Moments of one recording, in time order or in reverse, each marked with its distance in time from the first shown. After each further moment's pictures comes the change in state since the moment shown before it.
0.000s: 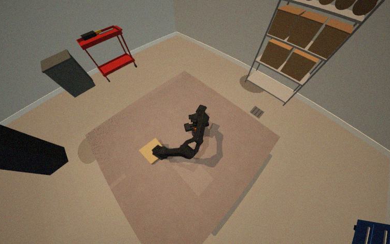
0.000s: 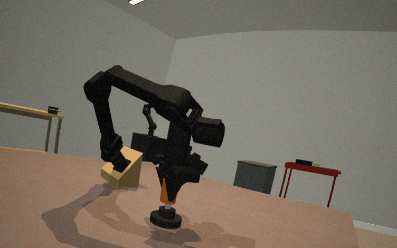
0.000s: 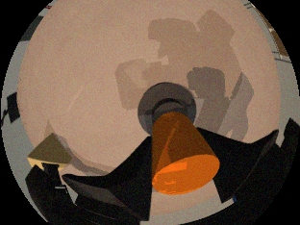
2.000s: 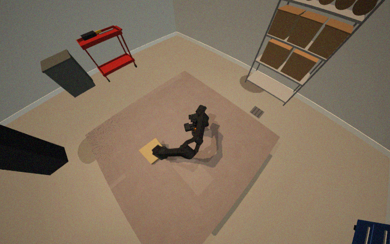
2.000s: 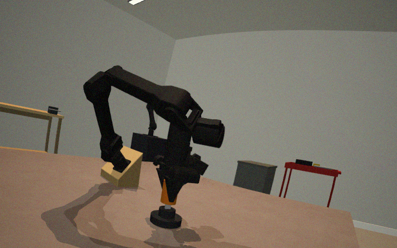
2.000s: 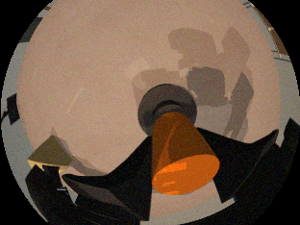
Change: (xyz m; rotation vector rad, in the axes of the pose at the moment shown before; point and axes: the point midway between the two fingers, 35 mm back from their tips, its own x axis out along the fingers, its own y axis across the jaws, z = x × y) arm 0.002 0.001 0.002 0.008 -0.005 -0.005
